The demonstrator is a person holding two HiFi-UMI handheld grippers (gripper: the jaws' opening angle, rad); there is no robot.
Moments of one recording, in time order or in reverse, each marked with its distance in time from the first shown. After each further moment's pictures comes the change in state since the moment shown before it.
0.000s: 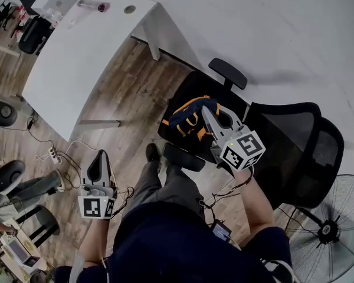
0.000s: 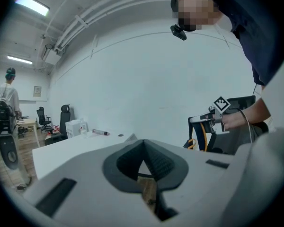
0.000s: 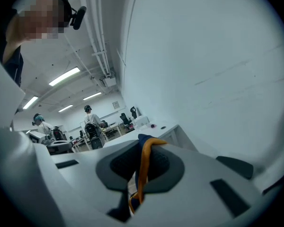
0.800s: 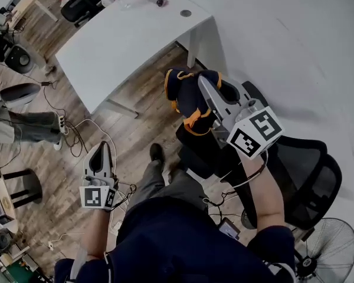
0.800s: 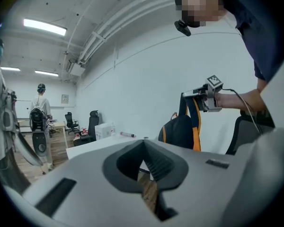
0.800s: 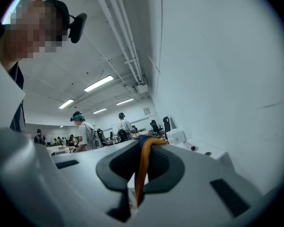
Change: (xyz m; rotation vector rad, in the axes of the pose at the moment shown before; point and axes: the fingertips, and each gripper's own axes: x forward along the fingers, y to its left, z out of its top) left arm -0.094 0.039 0.001 -0.027 -0.039 0.303; right arm 0.069 0.148 0.135 -0.148 -0.093 0.404
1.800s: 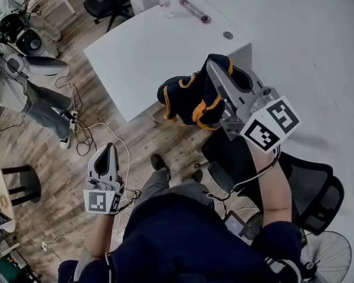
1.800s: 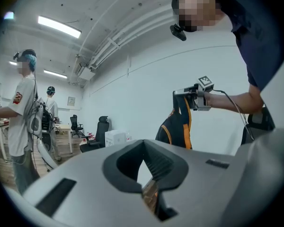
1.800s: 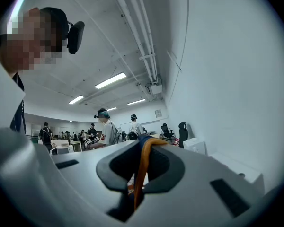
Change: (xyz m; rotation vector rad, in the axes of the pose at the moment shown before) left arm -0.030 0.191 0.027 -0.053 -0.099 0.048; right arm 0.212 0.128 0.066 -0.106 -0.023 0.133
